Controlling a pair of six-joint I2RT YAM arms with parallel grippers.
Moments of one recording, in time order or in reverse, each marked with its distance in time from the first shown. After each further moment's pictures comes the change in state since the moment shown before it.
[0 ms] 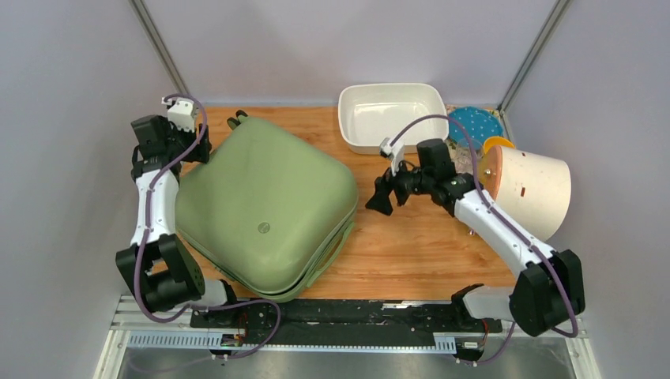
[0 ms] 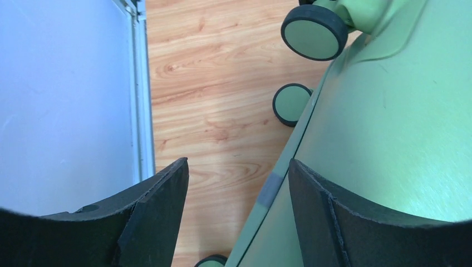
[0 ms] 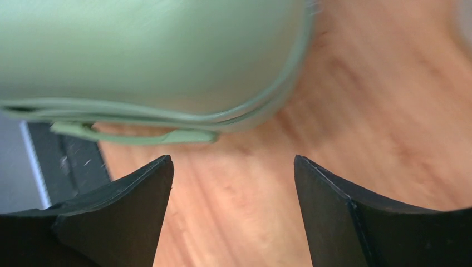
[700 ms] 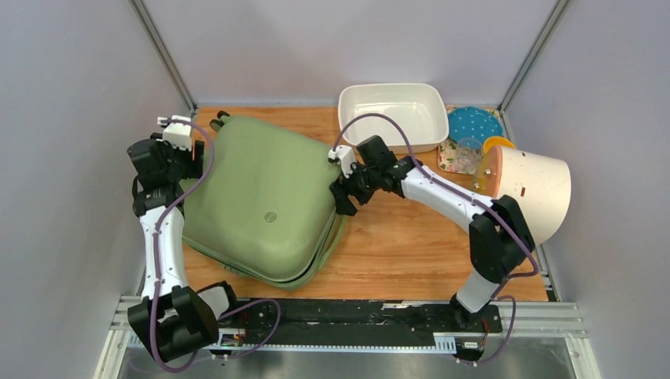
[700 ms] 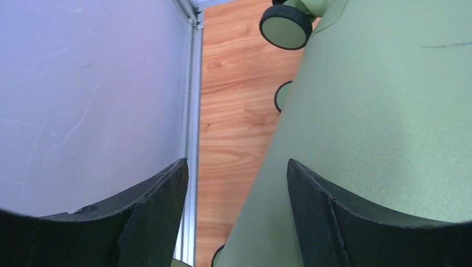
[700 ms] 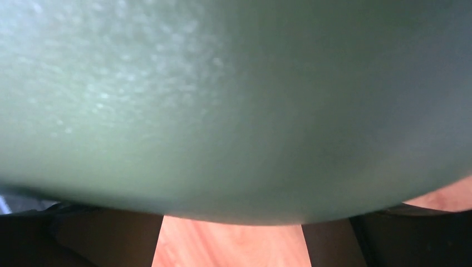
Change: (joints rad) left arm 0.016 -0.334 -0.257 0.095 -0.100 0.061; right arm 0.307 0.317 0.203 -0.116 0.257 0.040
